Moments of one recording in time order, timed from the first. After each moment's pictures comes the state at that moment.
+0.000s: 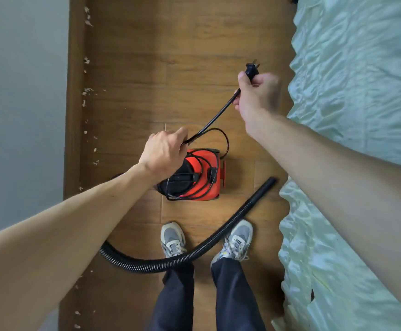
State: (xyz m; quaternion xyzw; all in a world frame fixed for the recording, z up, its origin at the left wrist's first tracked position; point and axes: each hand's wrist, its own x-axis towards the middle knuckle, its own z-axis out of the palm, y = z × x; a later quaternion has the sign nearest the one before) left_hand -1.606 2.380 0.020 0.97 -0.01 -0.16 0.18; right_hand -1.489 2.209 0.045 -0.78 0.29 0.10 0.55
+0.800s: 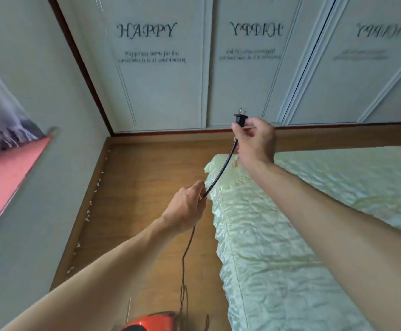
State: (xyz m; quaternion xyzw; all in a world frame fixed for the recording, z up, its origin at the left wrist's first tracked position) left_hand -1.408 2.191 0.434 0.94 -0.10 -0.03 0.31; right_hand -1.327 2.037 0.514 -0.80 0.08 -0.22 0.55
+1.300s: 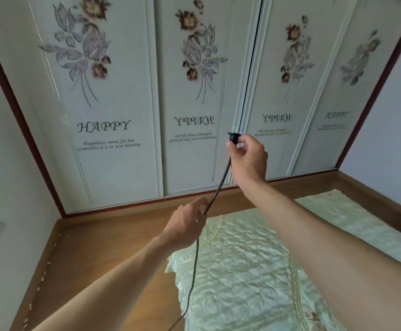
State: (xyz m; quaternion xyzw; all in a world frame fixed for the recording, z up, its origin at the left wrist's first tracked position) left_hand -1.378 2.093 0.634 0.90 -0.24 0.04 0.36; right_hand -1.355 1.938 0.735 -0.80 0.09 -0.36 0.47
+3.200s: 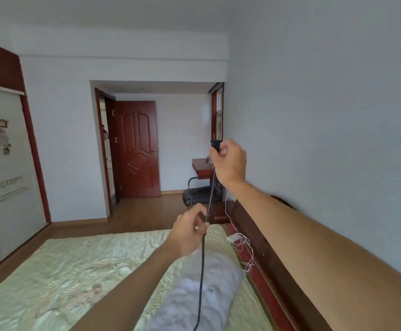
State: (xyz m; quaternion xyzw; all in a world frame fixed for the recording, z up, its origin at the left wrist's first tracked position) left_hand -2.030 1.891 0.820 0.47 -0.76 -0.18 0.41; right_hand -2.166 1.850 0.952 -0.60 0.46 -0.66 0.04
